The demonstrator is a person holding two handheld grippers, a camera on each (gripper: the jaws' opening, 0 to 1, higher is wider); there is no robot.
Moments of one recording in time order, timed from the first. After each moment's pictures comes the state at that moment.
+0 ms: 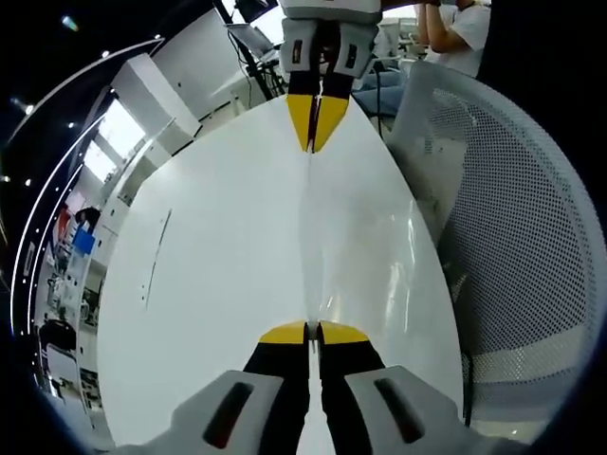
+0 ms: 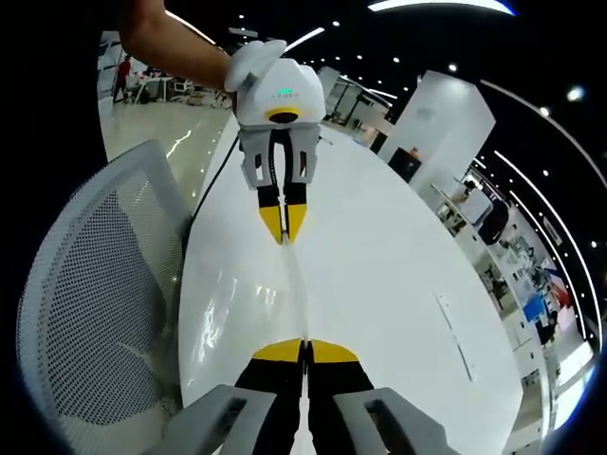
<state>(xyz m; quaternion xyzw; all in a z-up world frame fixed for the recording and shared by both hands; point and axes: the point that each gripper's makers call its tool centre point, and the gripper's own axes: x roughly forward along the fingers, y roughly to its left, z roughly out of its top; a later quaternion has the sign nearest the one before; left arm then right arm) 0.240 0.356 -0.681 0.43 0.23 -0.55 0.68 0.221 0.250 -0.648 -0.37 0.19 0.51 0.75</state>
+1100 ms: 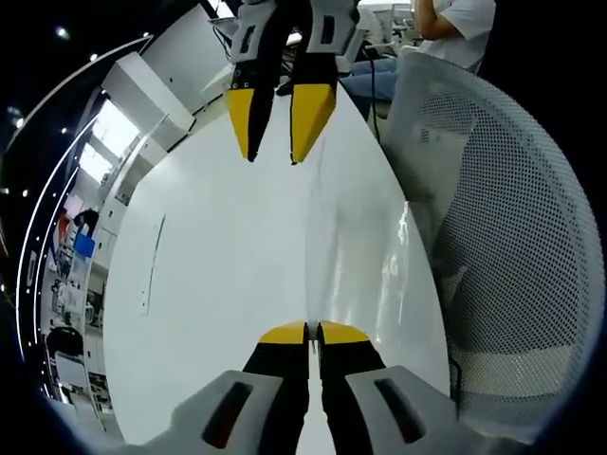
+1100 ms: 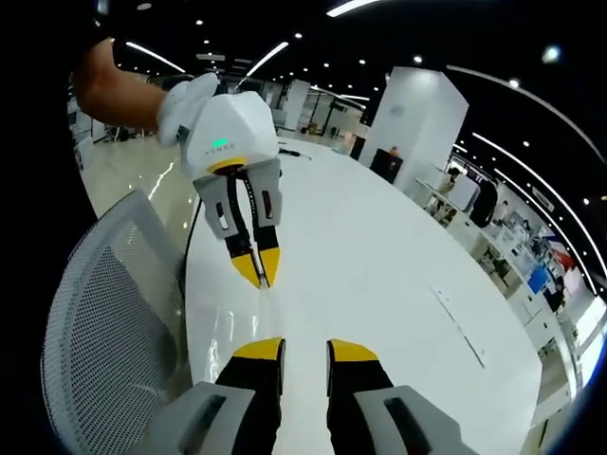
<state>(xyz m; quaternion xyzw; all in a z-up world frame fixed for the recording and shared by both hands) 0.224 0.337 -0.679 0.46 0.24 -0.54 0.66 0.223 0.260 -0.624 -0.30 0.20 0.51 0.78</state>
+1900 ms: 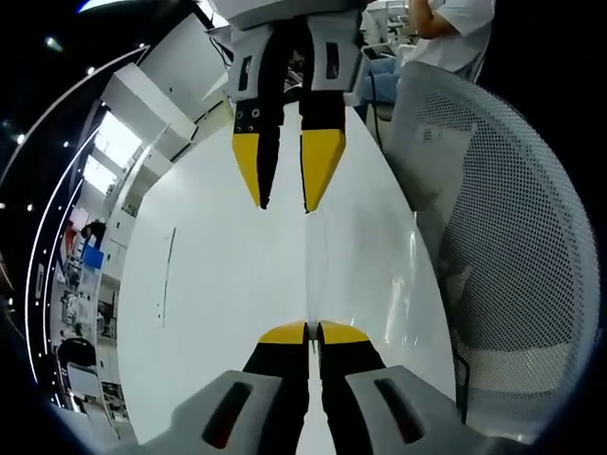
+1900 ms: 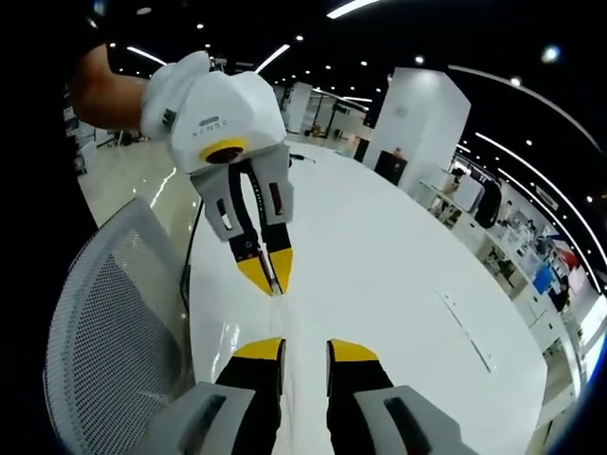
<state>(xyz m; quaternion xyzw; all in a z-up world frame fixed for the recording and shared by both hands) 0.227 0.329 -0.655 0.48 0.21 -0.54 0.66 0.221 0.275 -0.625 -0.29 0.20 0.52 0.78</state>
